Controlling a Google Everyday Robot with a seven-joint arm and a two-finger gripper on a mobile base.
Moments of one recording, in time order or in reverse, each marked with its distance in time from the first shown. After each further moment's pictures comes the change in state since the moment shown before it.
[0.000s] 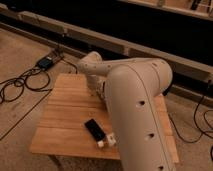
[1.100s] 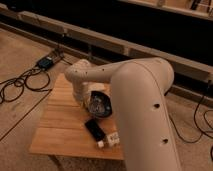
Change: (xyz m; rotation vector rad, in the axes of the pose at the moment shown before) arm 0.080 0.076 -0.013 -0.136 0.102 -0.083
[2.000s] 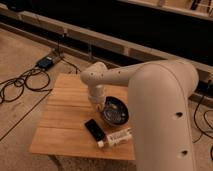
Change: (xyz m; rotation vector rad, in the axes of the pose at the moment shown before) arm 0.036 -0.083 0.004 0.054 0.034 0.216
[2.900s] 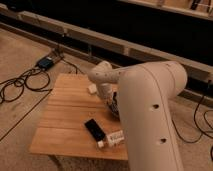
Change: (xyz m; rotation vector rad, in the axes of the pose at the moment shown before) arm -0.065 -0.050 0.031 0.134 -0.070 0.052
